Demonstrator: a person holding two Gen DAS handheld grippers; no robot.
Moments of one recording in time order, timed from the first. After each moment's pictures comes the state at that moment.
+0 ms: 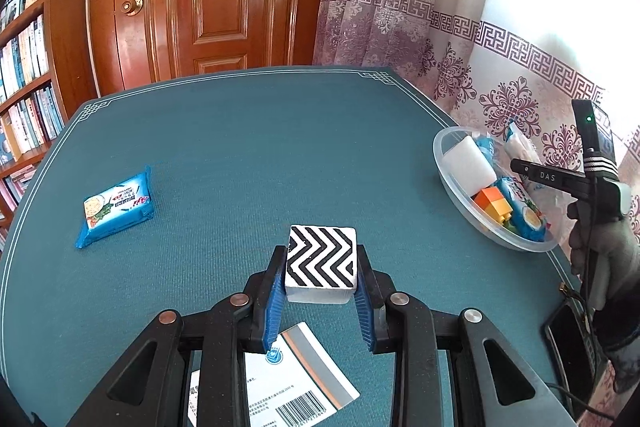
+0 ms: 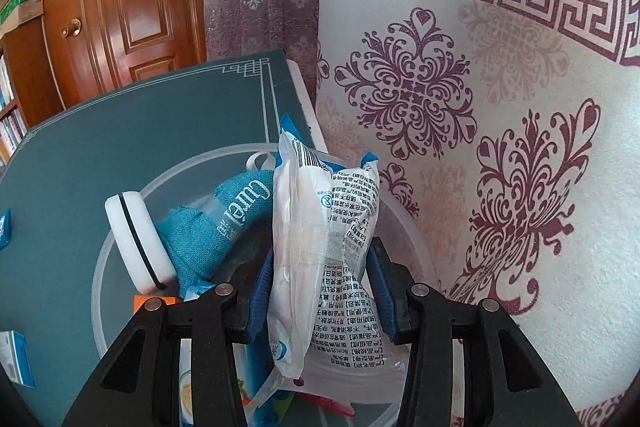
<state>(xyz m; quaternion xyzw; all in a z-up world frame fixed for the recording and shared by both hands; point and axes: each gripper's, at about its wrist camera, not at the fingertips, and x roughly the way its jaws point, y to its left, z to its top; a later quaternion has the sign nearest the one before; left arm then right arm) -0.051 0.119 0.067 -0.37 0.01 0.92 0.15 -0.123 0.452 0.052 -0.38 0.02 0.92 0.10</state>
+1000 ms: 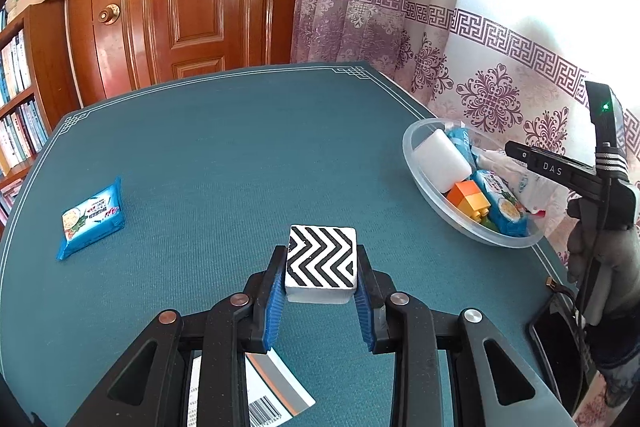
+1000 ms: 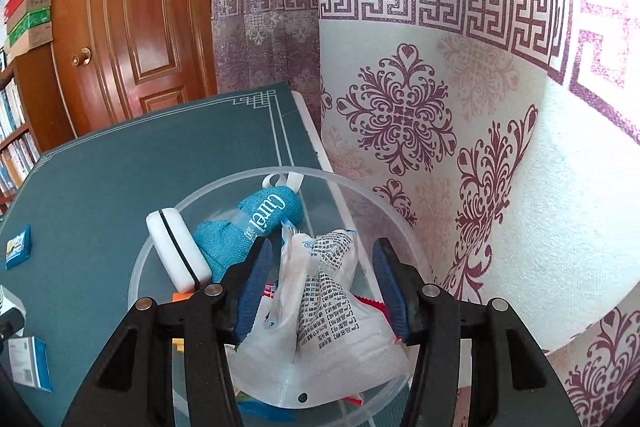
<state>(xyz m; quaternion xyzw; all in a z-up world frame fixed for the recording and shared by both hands) -0.048 0.147 0.070 -0.37 0.02 0.91 0.18 -0.085 0.437 0.074 -0.32 0.03 0.94 0.11</state>
